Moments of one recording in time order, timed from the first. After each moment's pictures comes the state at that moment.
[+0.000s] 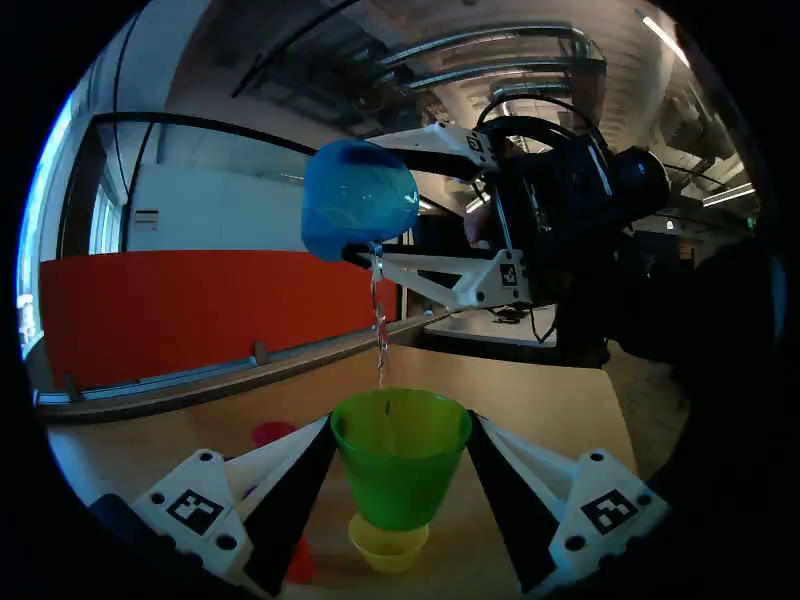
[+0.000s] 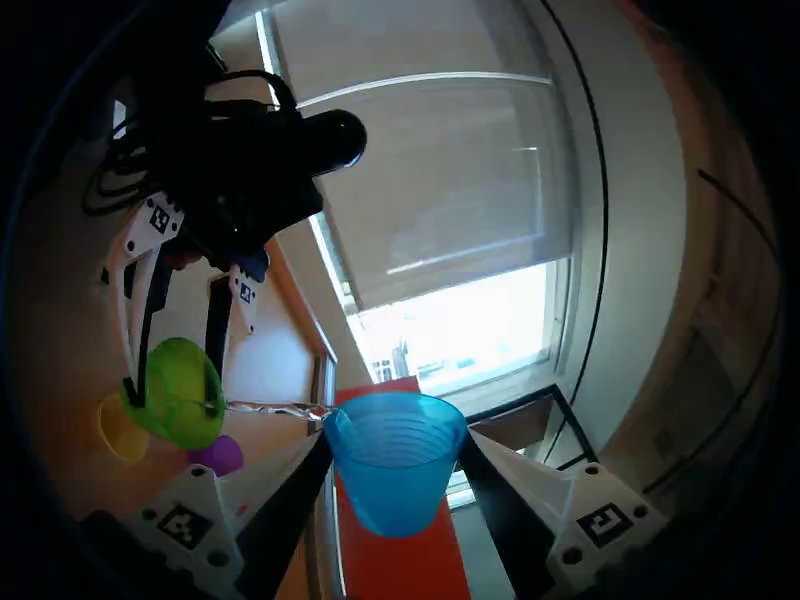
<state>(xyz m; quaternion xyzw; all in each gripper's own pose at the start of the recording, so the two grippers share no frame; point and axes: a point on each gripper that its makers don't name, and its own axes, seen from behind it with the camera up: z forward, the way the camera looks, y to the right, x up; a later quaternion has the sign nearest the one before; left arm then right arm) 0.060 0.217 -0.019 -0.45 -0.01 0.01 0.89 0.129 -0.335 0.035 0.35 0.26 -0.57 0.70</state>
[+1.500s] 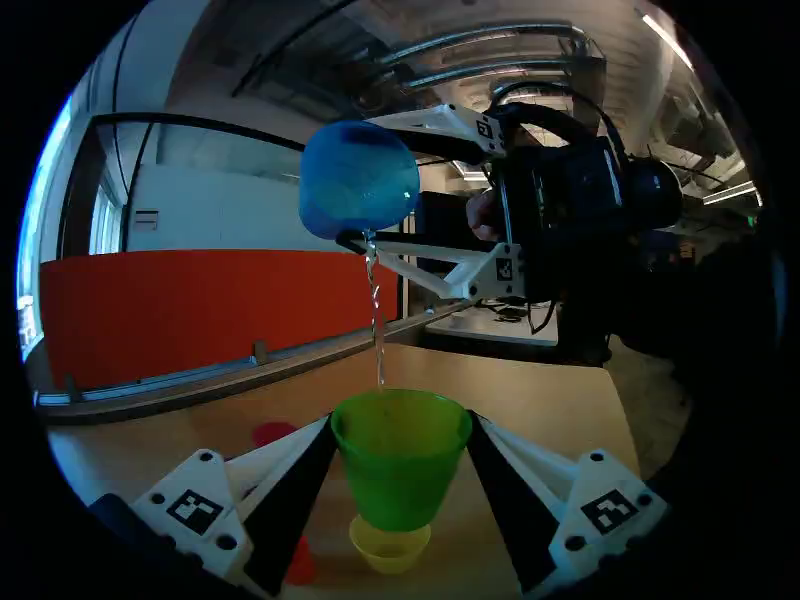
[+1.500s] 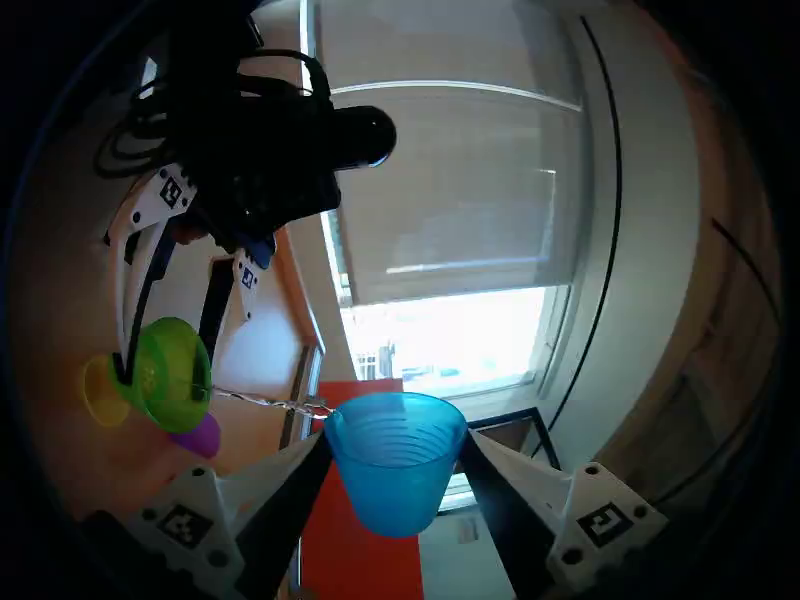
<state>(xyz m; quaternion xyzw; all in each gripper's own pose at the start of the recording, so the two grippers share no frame) 0.058 0.220 -0.016 -0.45 -0.01 0.01 0.89 0.135 -0.338 0.035 0.32 0.29 -0.62 0.65</state>
